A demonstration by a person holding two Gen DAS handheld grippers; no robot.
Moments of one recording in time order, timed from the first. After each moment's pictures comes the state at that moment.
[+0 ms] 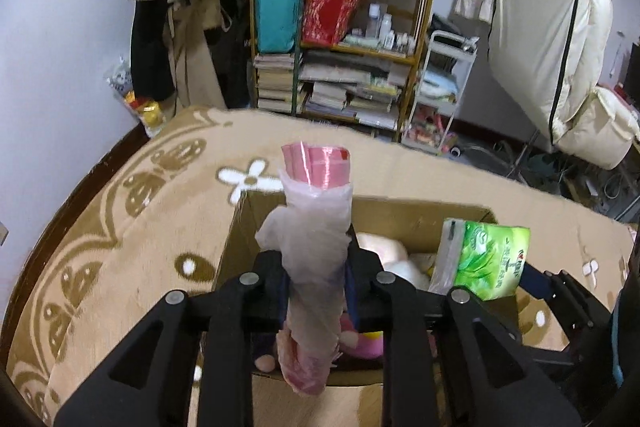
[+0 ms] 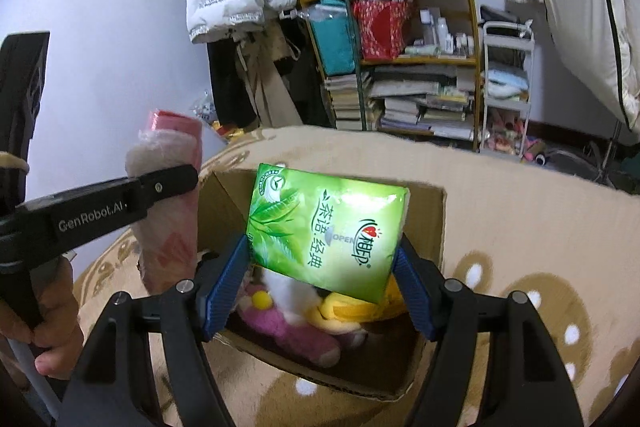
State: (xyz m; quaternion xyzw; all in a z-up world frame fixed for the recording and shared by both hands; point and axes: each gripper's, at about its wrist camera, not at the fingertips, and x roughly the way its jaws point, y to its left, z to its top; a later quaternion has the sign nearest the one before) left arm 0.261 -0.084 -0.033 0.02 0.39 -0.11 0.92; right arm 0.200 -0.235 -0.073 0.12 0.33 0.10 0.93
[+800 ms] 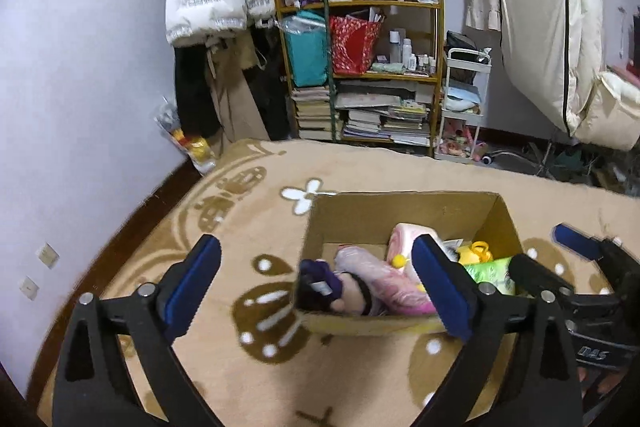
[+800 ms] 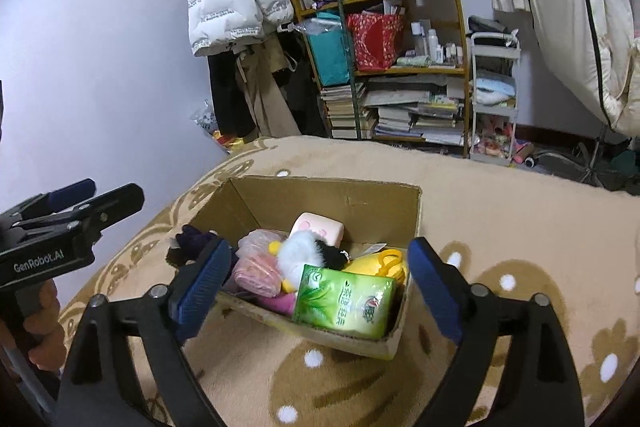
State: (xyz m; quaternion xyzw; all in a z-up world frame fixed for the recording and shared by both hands) left arm 0.180 -0.056 0.021 0.09 0.31 -0.06 0.94; right arm 0.146 -0.240 -0.036 0.12 0.30 0.08 0.94
